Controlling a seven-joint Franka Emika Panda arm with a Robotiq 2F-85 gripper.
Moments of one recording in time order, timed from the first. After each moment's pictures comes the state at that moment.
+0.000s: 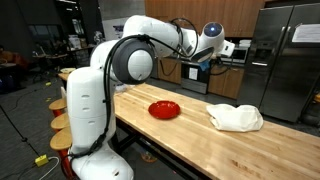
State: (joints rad) arm -0.11 0.15 -0.18 -1.67 0.74 2.73 0.13
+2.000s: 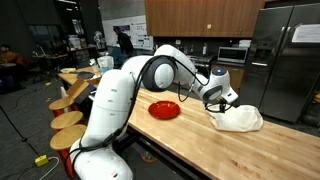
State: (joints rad) arm -0.17 0.45 -0.25 -1.78 0.42 2.78 0.80
